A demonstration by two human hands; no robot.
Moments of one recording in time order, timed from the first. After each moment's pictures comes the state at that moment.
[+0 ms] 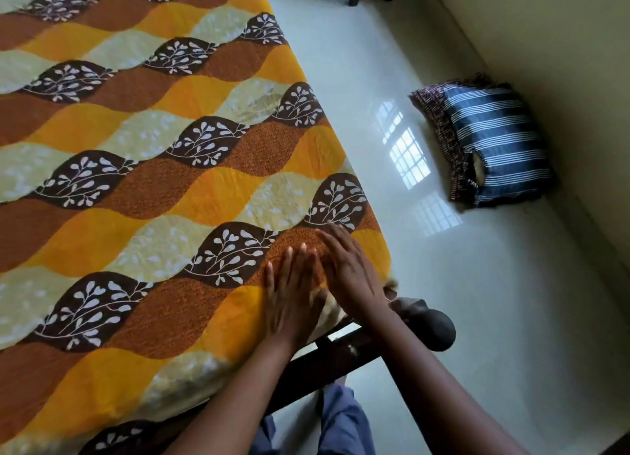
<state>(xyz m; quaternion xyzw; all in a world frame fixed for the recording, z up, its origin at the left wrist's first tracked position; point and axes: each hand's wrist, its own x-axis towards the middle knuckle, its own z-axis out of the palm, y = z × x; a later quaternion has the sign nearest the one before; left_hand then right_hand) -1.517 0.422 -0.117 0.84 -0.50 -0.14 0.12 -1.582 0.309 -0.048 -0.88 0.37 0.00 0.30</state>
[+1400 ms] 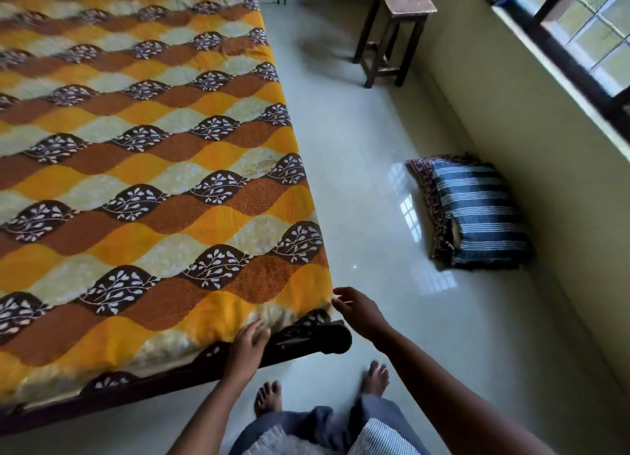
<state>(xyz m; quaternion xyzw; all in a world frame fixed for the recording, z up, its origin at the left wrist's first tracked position) -1.591 0.447 -0.025 0.83 -0.10 -0.42 0.35 -1.697 0.239 0.045 -0.75 0.44 0.15 0.47</state>
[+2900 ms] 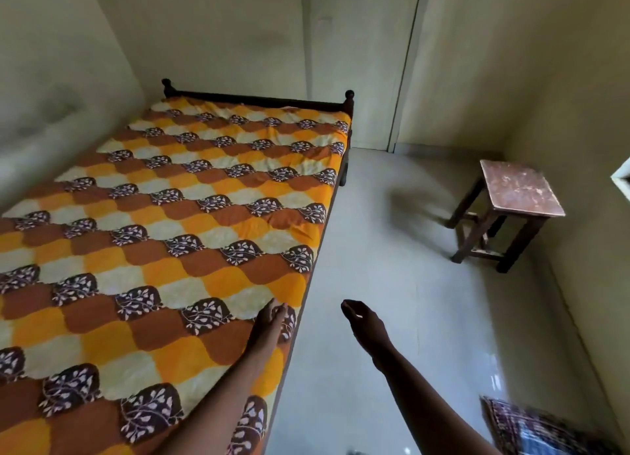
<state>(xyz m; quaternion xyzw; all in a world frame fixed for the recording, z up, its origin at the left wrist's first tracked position) -1.227 -0.033 0.064 0.81 0.06 -0.21 0.55 -1.293 -0.222 0.100 -0.77 0.26 0.09 0.57</state>
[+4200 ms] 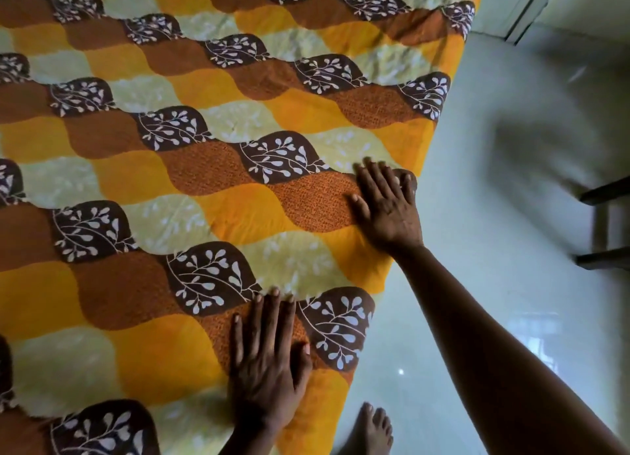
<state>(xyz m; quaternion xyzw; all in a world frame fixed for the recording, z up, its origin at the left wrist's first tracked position) -0.999 -0.058 -0.152 1.00 -0.05 -0.06 0.05 -0.813 -0.276 -0.162 -0.99 -0.03 -0.03 0.17</state>
